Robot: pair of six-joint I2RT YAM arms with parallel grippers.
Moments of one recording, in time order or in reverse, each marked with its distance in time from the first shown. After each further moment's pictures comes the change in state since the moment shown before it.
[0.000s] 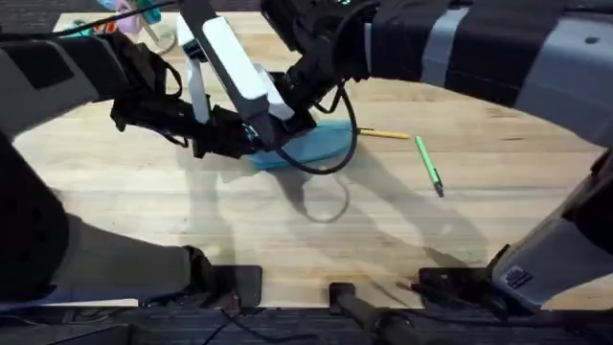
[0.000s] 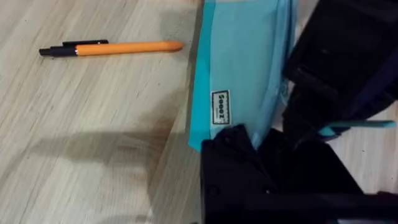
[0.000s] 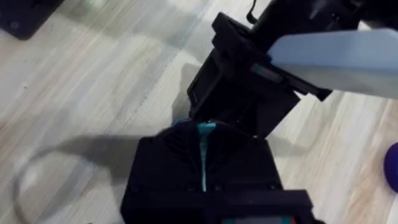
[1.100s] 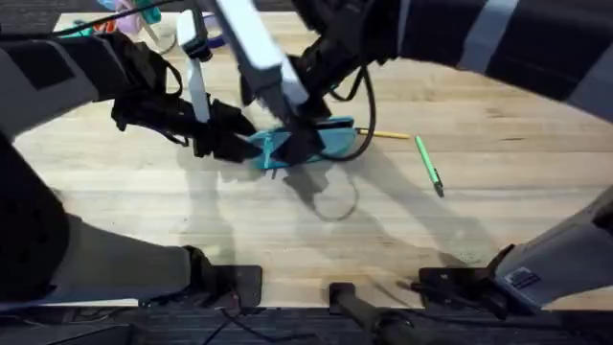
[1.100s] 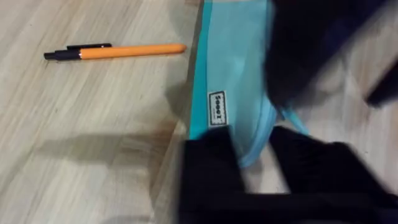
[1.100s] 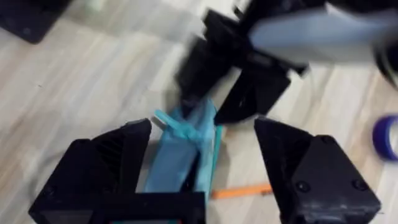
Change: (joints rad) left arm -0.001 0.000 0.000 0.014 0.004 0.003; right arm -0.053 -0.072 0.016 -0.082 0.004 0.052
